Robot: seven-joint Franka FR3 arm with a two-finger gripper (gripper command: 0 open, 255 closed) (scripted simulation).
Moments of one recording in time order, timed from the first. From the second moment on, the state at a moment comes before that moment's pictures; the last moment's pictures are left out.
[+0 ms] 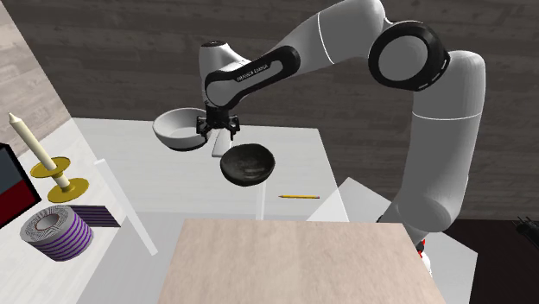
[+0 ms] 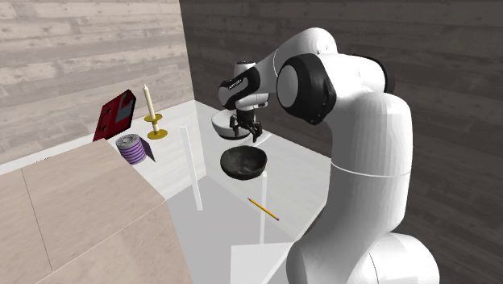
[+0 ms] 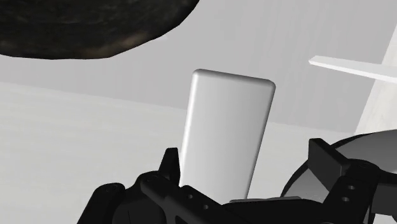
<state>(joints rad) 0.02 0.37 0.30 -1.76 -0.14 2.17 0.91</state>
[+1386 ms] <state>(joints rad) 0.02 0.44 0.28 -1.66 -0.13 2.12 0.94</state>
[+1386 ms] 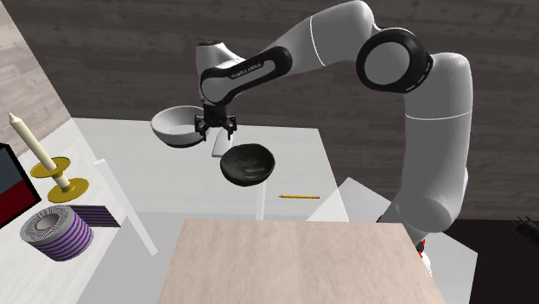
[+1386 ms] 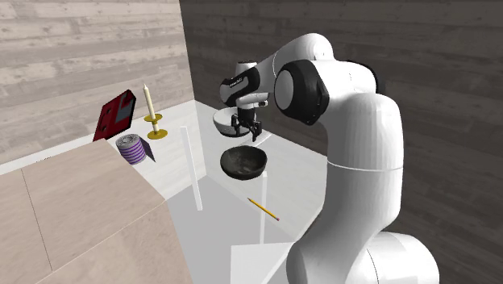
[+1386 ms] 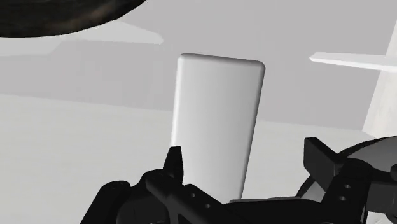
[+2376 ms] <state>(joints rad) 0.18 0.58 -0.04 -1.43 0.15 2.01 0.86</state>
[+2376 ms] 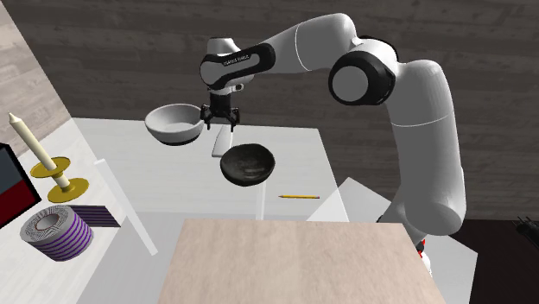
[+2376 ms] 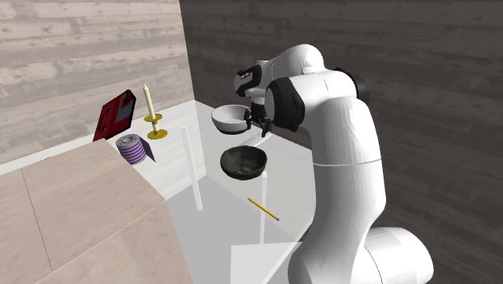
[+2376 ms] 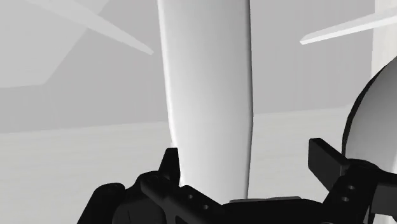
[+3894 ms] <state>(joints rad) 0.19 0.59 -0.09 -1.43 0.07 2.03 0.86</state>
